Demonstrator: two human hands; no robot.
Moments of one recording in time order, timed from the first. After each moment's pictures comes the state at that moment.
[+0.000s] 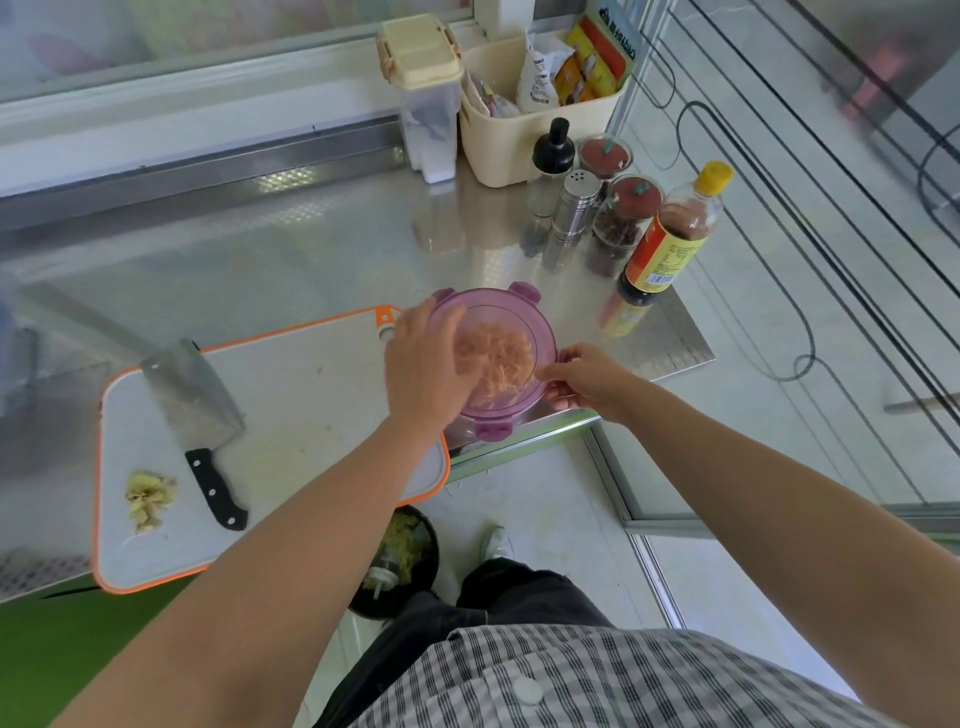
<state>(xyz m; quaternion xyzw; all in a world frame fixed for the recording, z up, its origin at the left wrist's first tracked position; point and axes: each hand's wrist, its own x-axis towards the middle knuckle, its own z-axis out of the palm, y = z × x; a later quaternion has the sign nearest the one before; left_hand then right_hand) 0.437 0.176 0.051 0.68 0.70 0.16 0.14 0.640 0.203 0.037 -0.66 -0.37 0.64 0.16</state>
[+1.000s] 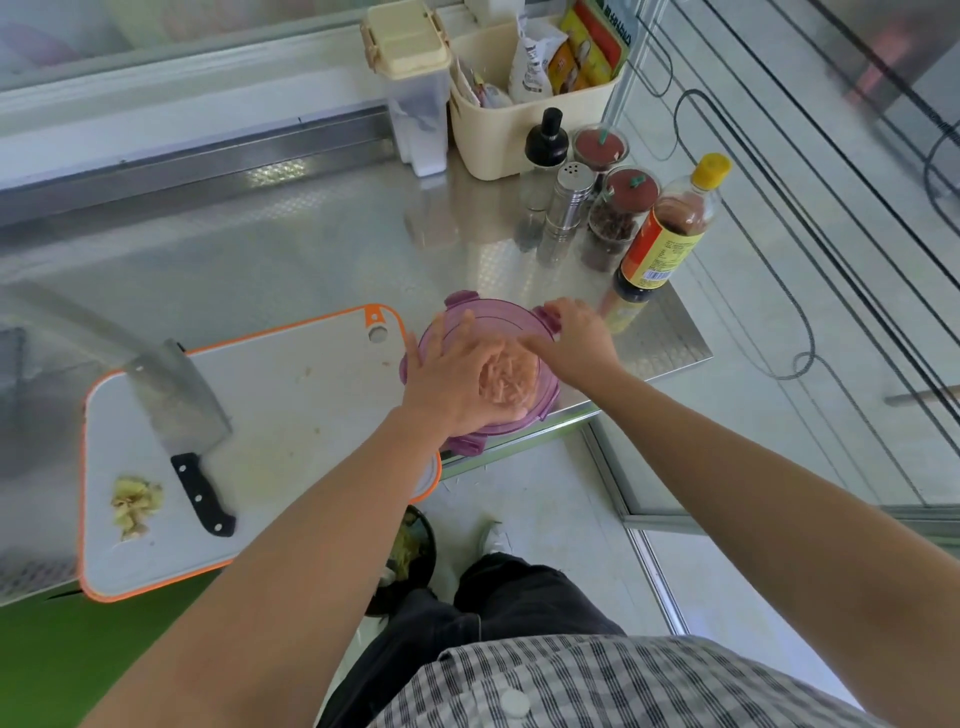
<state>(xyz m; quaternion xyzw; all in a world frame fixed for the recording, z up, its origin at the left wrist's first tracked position) 0.458 0.181 0.046 0.74 0.63 -0.03 0.25 0.626 0.221 0.052 -0.70 -0.64 0.31 0.12</state>
